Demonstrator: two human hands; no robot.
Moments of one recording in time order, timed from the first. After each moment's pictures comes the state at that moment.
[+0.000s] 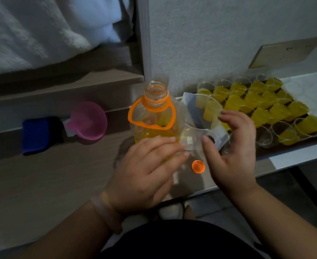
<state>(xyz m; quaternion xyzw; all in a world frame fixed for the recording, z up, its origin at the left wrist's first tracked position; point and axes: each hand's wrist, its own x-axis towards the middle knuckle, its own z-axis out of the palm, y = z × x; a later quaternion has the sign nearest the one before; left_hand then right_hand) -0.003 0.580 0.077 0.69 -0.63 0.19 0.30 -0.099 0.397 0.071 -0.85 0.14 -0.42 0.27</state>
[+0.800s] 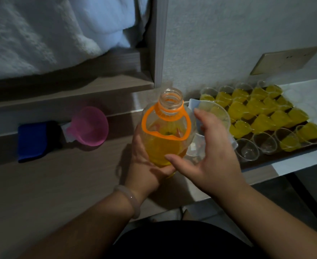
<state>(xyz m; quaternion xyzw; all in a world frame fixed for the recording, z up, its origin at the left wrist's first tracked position) 0.028 0.551 0.002 0.78 -0.21 -0.08 0.59 -0.062 0.427 0.081 -0.90 0.08 -0.34 0.26</state>
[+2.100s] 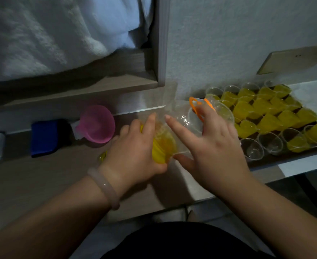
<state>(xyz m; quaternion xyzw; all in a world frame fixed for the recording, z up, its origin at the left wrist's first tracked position) 0.043 0.580 0.093 0.92 -0.37 -0.05 0.09 -0.063 0.432 0.098 -0.97 0.07 -0.23 -0.01</state>
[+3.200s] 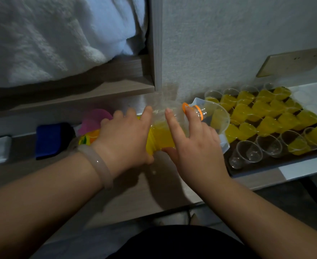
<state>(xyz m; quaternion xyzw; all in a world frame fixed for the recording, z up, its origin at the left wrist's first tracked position) 0.054 0.566 0.139 0.93 -0.36 -0.03 -0.11 -0.045 0.441 0.082 -0.96 0.13 -0.23 0.02</state>
